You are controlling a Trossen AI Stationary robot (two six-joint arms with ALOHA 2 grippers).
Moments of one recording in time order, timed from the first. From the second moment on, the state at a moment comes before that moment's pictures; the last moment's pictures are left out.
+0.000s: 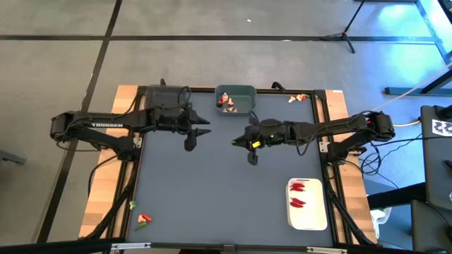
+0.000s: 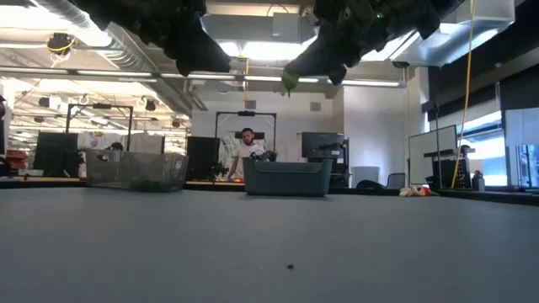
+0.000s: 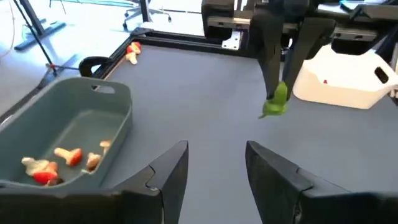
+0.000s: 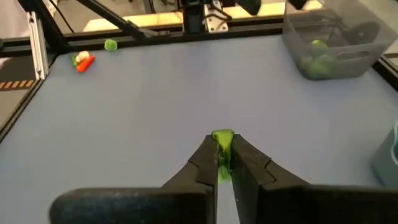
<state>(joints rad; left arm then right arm) 0.21 1.11 0.74 -0.04 0.02 -0.03 -0.01 1.44 0.92 0.08 -0.01 0.07</state>
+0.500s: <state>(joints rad) 0.06 1.33 0.74 0.27 0.03 -0.10 -0.01 1.46 0.92 0.16 0.02 0.10</state>
